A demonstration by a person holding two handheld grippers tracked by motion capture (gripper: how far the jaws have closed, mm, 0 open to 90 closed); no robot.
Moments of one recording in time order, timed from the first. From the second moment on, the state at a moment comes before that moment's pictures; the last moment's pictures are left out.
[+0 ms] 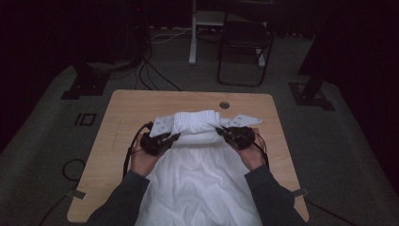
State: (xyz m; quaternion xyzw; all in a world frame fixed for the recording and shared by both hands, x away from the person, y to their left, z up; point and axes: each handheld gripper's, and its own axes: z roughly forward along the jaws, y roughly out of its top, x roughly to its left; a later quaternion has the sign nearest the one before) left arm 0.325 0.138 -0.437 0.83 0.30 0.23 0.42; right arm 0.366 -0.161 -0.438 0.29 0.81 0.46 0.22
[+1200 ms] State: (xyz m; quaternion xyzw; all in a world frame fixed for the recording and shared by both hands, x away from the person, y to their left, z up) left arm 0.403 0.114 -0.539 0.87 0.35 0.21 0.29; right arm 0.413 -0.146 -0.554 0.39 0.83 0.37 0.14
